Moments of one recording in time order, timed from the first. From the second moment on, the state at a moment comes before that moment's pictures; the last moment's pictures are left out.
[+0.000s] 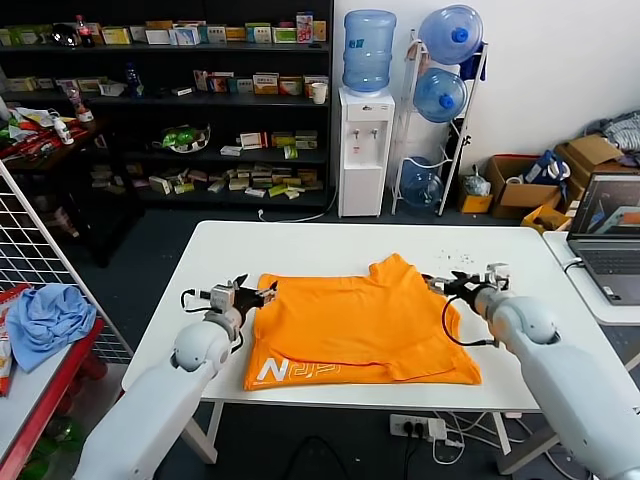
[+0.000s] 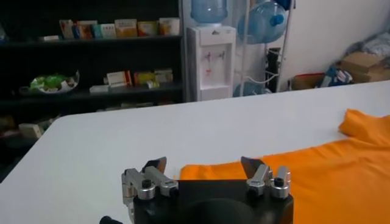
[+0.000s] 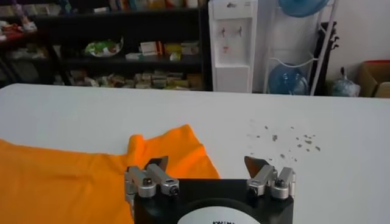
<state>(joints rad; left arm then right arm) 0.69 -1.12 0.02 -1.36 -0.59 0.35 -0.16 -0.59 0.99 0.10 1.22 0.72 -0.51 -0.11</state>
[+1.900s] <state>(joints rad) 0.63 -1.17 0.06 -1.20 -0.57 0.26 -0.15 -0.51 1.18 0.06 0.98 0.52 -0.34 -0.03</state>
